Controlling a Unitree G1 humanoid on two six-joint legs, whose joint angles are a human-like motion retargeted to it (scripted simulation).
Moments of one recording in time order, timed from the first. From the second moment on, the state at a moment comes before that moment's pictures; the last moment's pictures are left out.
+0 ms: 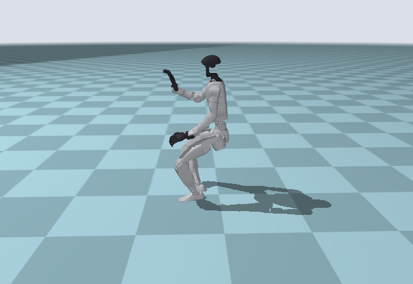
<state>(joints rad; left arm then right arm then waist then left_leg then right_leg) -0.23 0.17 -0.16 0.79 0.77 -0.13 0.53 -0.91 -0.35 -0.07 0.37 -0.91 -0.15 -0.83 -0.09 -0.12 0.09 -1.09 0.17 0.40 1.48 -0.43 0.13 -1.13 -0.59 -0.32 1.61 -0.50 -0.15</state>
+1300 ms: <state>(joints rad) -0.20 0.16 -0.16 0.78 0.75 -0.14 0.54 -0.26 -0.11 0.15 0.82 -0.93 -0.12 -0.72 -0.11 -0.10 0.08 -1.09 0.18 0.40 1.48 -0.43 0.13 -1.13 -0.58 -0.32 1.61 -0.50 -0.15</state>
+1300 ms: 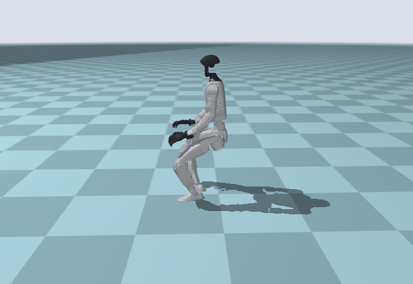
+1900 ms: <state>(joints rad) -0.20 0.16 -0.15 0.79 0.76 -0.14 0.53 -0.51 -0.16 -0.01 0.68 -1.02 -0.10 -0.73 -0.11 -0.10 0.08 -1.09 0.18 0.40 1.48 -0.43 0.13 -1.13 -0.58 -0.32 1.61 -0.50 -0.15</state>
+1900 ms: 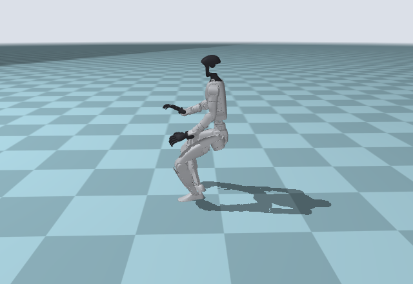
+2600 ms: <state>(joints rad) -0.22 0.17 -0.16 0.79 0.76 -0.14 0.53 -1.10 -0.31 -0.19 0.32 -0.89 -0.04 -0.98 -0.10 -0.13 0.09 -1.09 0.17 0.40 1.48 -0.43 0.13 -1.13 -0.59 -0.32 1.61 -0.50 -0.15</state>
